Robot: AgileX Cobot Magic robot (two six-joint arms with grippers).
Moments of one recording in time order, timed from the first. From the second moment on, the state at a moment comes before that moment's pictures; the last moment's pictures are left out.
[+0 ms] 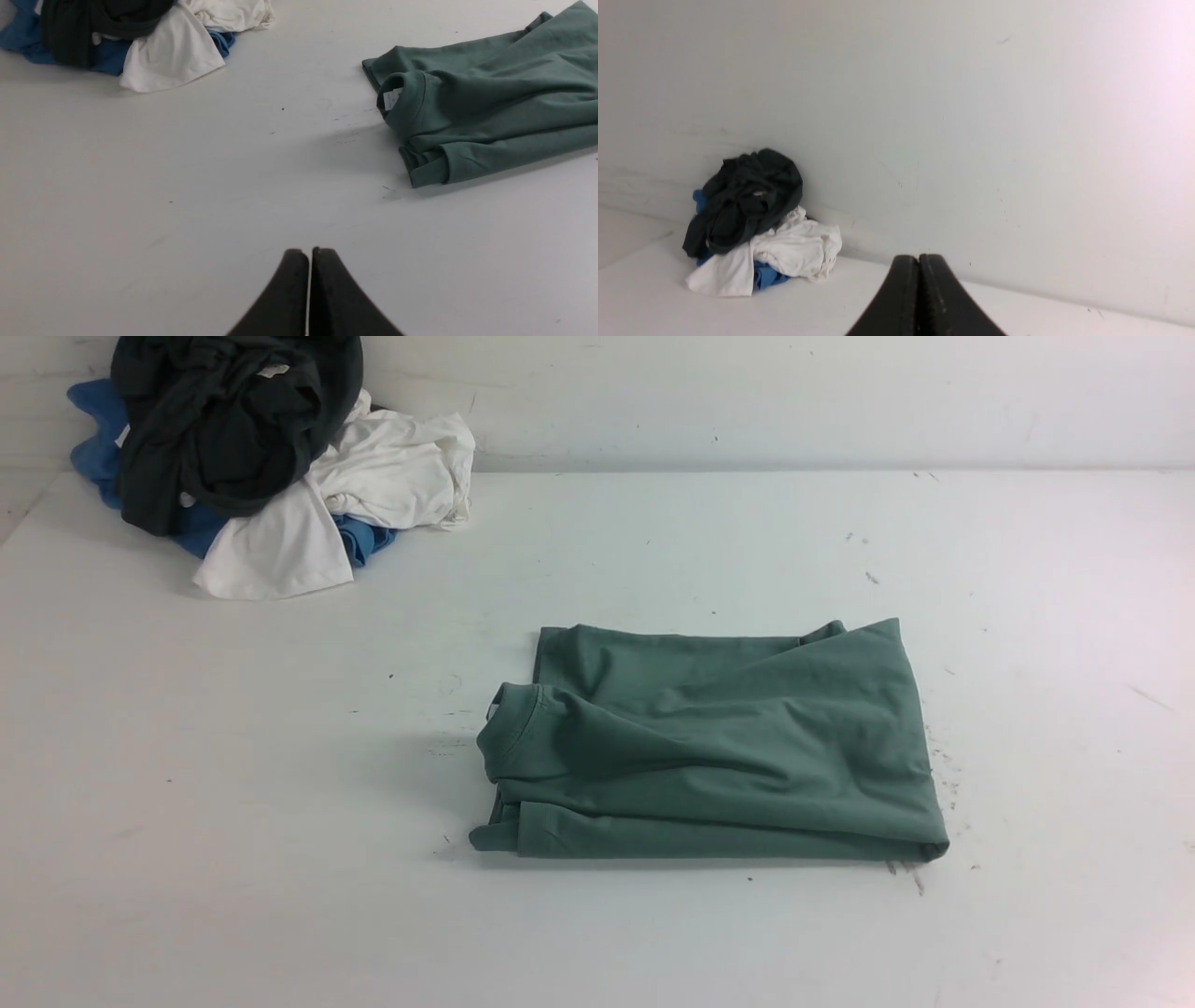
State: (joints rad) right arm 0.29 0.39 -0.69 0.21 0.36 -0.22; left arm -0.30 0.14 -0.45 0.06 0.79 -0.04
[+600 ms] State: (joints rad) right arm 0.29 0.38 -0.69 0.22 0.39 -0.22; left arm -0.30 0.14 -0.45 0.08 0.76 -0.04
